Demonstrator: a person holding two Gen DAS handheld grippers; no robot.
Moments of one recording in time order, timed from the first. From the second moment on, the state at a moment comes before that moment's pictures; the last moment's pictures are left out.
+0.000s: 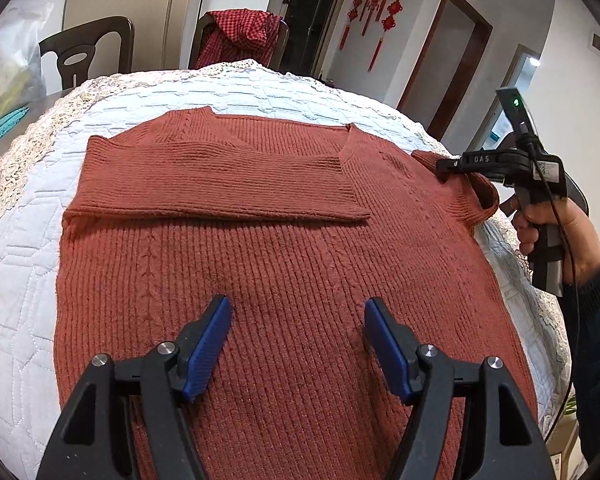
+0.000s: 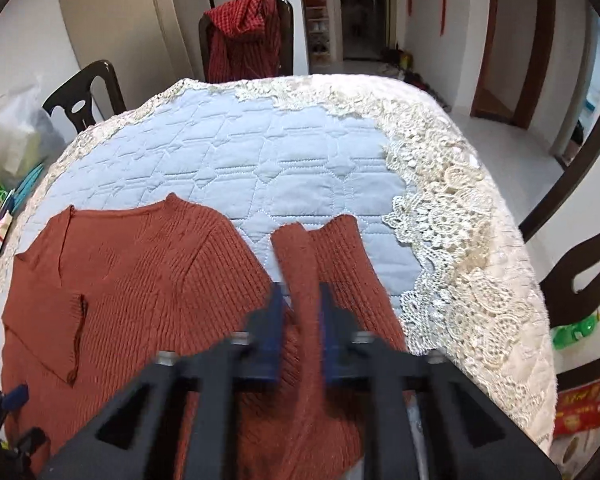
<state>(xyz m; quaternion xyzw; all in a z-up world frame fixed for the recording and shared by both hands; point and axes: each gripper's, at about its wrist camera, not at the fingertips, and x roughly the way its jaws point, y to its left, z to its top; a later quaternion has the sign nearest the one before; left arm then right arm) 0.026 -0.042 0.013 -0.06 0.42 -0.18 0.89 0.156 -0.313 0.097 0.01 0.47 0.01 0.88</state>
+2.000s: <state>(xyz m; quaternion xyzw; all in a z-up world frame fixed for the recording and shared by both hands) 0.111 -0.035 0.051 -0.08 0.41 -0.16 0.89 0.053 -0.249 0.100 0.00 0.45 0.21 0.87</state>
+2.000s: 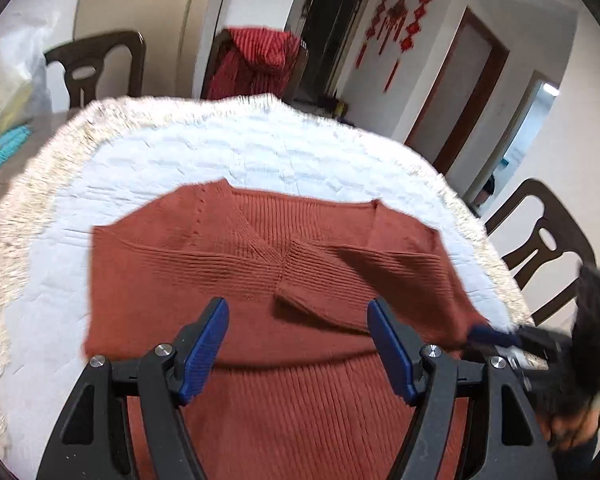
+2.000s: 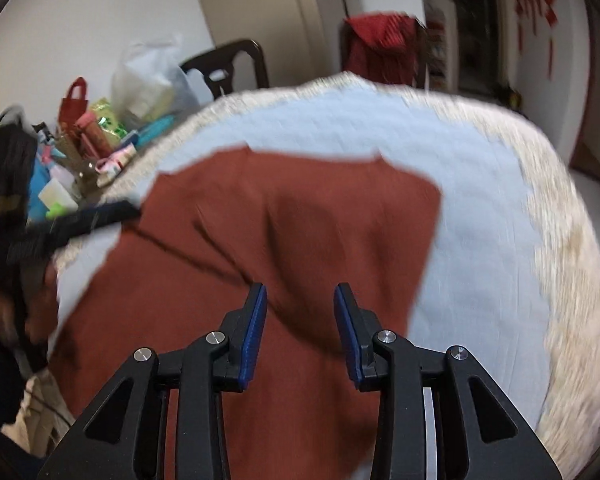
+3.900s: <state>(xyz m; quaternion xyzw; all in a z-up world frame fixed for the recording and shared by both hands) 0.127 -0.067 0.035 -0.01 0.41 -0.18 0.89 0.141 -0.309 0.082 0.09 0.46 0.09 0.88</state>
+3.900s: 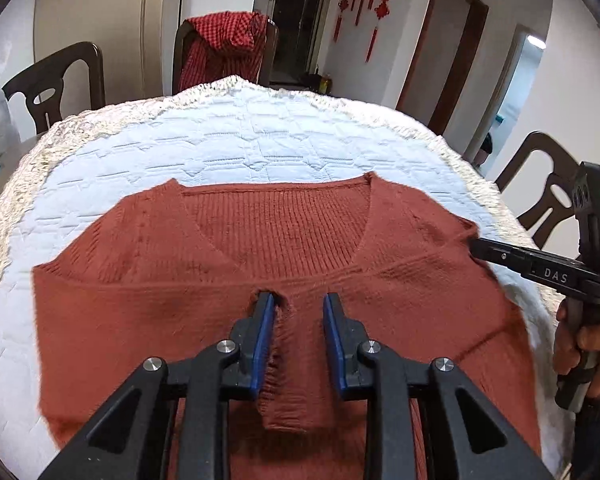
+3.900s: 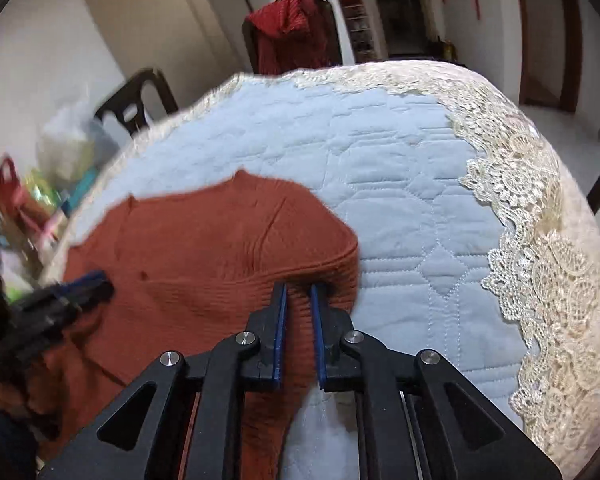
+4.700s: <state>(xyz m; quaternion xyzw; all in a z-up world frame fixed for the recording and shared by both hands) 0.034 -0.012 0.036 -0.01 0.40 -0.13 0.91 0.020 -0.278 0.101 0.04 0.44 0.14 0.89</state>
